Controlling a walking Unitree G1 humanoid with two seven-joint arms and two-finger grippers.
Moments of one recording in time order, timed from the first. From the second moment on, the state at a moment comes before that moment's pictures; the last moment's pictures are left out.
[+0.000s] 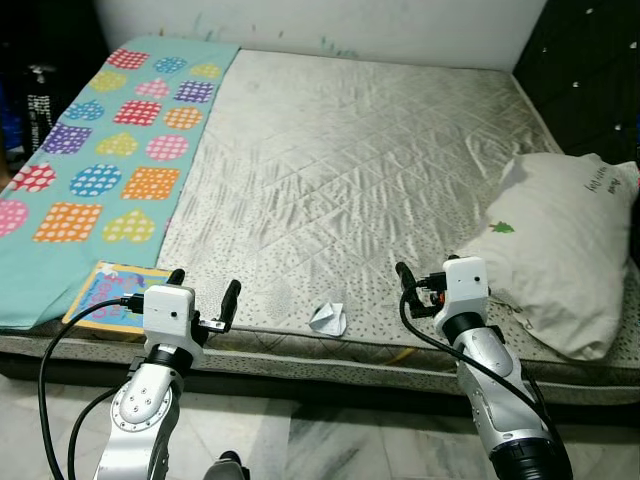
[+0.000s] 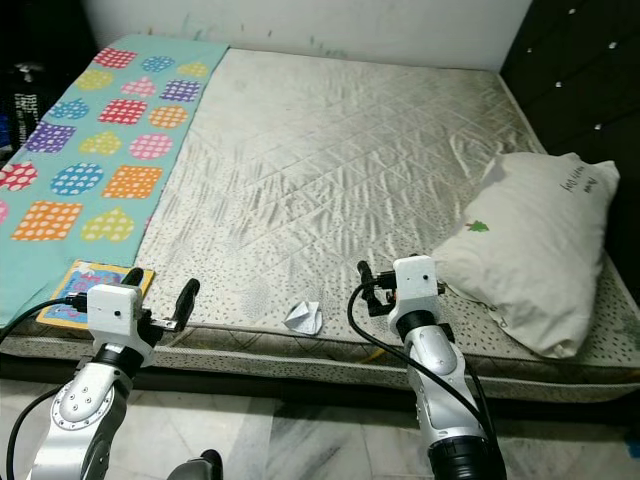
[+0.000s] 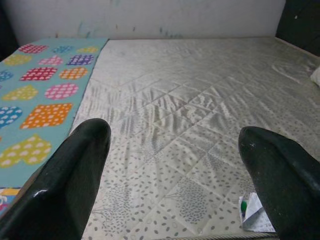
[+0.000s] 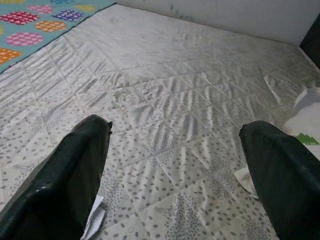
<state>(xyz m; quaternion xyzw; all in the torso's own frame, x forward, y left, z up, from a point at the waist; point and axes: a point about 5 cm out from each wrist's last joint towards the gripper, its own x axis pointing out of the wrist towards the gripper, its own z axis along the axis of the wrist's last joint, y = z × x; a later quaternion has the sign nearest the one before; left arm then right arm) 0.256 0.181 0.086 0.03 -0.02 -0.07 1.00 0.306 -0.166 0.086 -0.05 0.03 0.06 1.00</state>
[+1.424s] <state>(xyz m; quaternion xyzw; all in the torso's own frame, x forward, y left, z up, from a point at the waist) 0.257 0.175 0.088 0.03 -0.01 -0.08 1.00 0.303 -0.169 0.087 -0.03 0.03 0.06 1.00</state>
